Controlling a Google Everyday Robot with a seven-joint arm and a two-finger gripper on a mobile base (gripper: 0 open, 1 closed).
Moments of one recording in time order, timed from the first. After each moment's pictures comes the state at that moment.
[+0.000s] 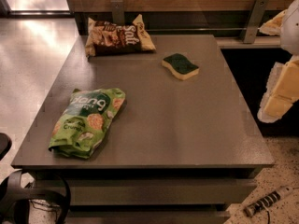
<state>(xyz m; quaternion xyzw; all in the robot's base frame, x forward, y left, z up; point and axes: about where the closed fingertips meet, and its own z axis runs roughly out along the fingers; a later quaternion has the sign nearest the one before) 0.438 -0.210 0.997 -0.60 0.77 -0.06 0.19</state>
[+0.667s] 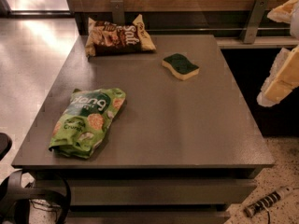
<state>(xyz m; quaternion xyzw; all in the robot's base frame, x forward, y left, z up) 0.463 -0.225 1.009 -0.58 0.78 -0.05 0.26</state>
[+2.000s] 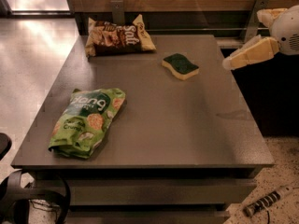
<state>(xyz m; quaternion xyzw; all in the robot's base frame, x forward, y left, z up) 0.588 -0.230 0.985 -0.43 0.75 0.11 0.50</state>
